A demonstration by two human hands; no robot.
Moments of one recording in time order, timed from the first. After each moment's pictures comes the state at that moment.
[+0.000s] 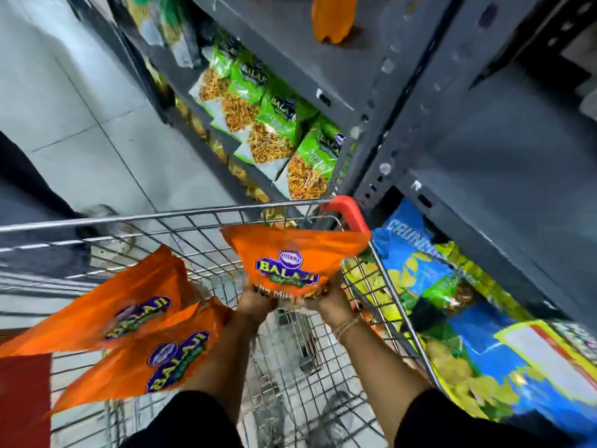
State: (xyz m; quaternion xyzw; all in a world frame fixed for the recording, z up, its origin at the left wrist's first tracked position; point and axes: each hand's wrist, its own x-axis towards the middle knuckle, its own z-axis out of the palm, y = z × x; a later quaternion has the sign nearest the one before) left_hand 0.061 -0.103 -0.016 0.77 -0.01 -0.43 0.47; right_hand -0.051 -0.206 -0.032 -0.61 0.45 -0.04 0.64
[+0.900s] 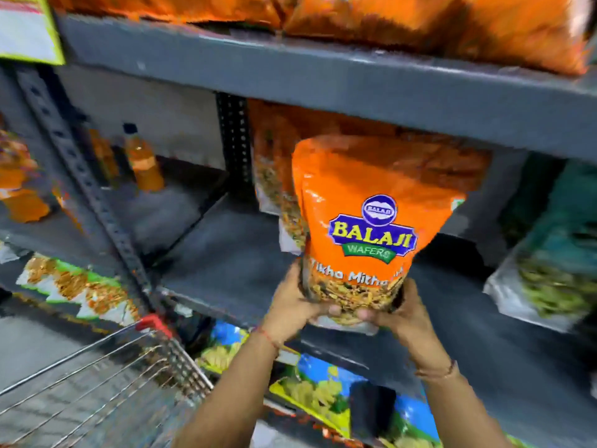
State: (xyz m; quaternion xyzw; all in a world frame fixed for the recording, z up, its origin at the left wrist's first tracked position) left_hand -0.208 -0.257 0.285 0.49 -0.53 -0.48 0.50; right_hand -0.390 -0.261 0.289 -0.55 0.46 -0.48 0.51
